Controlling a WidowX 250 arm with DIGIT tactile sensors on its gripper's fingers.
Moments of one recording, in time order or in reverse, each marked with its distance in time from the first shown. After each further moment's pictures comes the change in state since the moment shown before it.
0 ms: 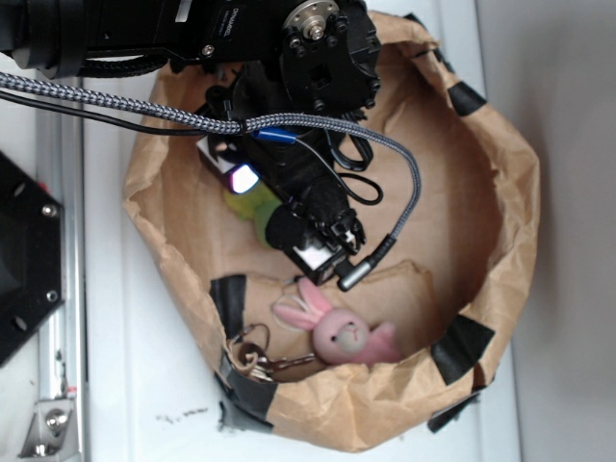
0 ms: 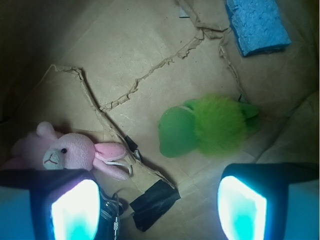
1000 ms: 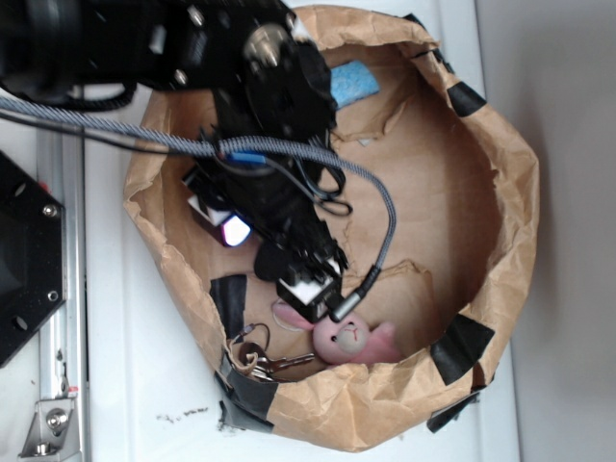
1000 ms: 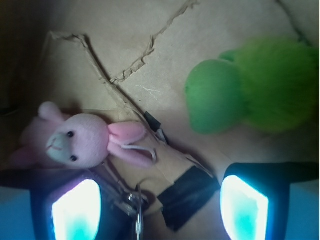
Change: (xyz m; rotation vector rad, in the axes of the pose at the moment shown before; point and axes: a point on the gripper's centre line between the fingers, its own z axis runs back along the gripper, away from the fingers) arm -0.017 -0.015 -0.040 -0.157 0.074 0.059
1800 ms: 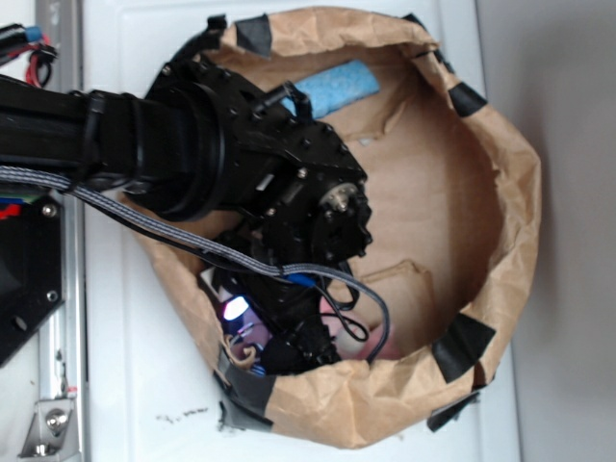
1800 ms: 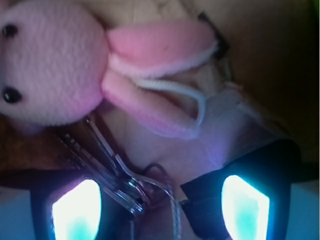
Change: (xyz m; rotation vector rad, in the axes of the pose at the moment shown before) arm -0.026 -0.014 -0.051 0.097 0.222 -0.130
